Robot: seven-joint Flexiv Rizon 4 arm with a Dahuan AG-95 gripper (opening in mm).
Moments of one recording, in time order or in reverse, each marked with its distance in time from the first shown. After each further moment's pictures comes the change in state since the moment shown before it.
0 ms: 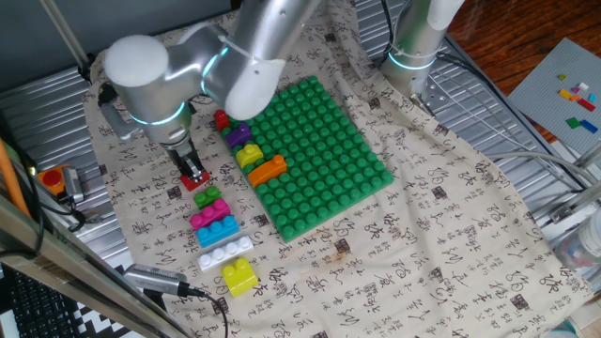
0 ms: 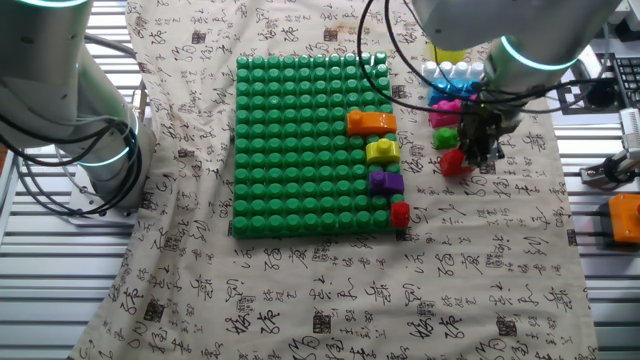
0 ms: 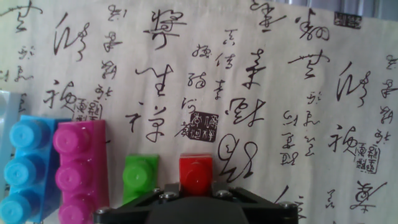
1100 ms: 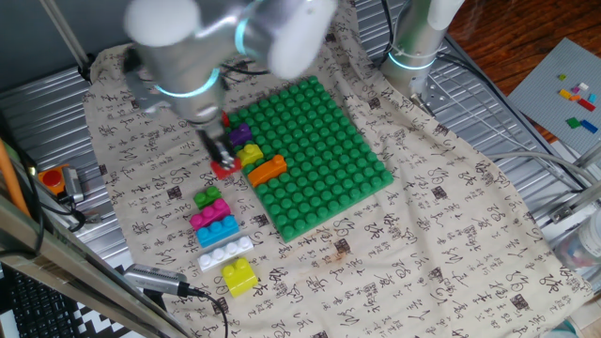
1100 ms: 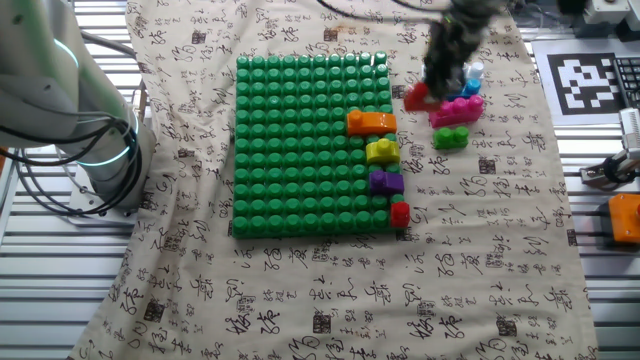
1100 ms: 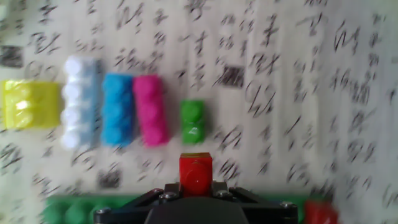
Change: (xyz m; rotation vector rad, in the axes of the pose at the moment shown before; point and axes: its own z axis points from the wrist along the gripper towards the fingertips) arm 0.080 0.101 -0.094 -0.021 0.028 0.142
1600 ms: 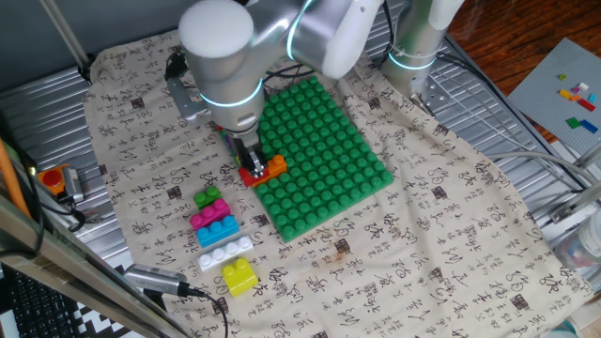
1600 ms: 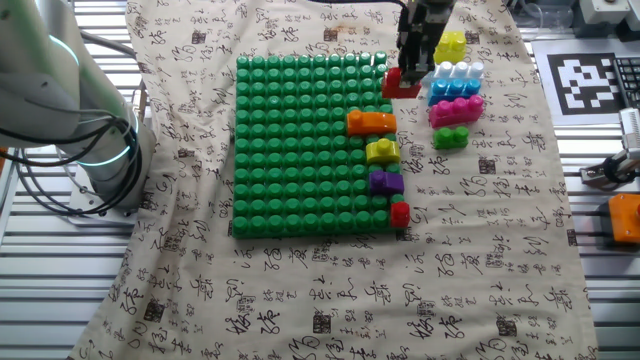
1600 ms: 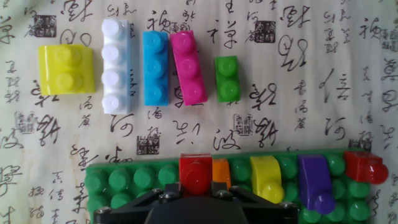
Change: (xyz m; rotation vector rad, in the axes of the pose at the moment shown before) arm 0.022 0.014 0.003 0.001 0.000 0.011
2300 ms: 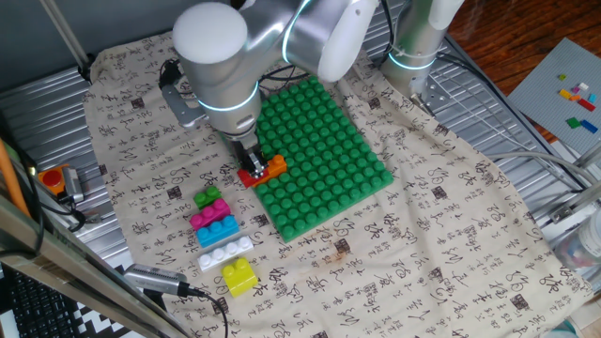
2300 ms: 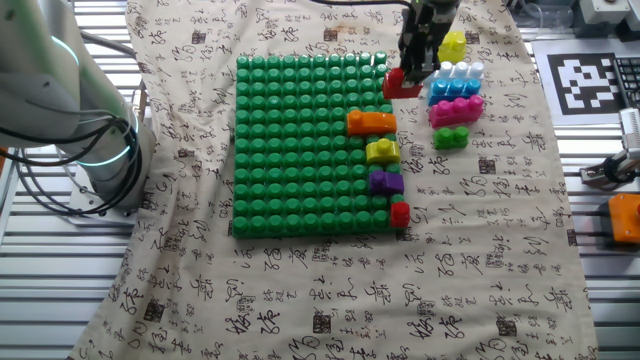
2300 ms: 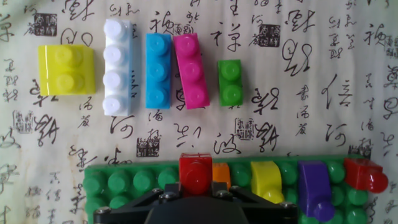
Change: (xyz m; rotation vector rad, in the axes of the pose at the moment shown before) arm -0.001 0.000 0.002 0.001 0.004 -0.079
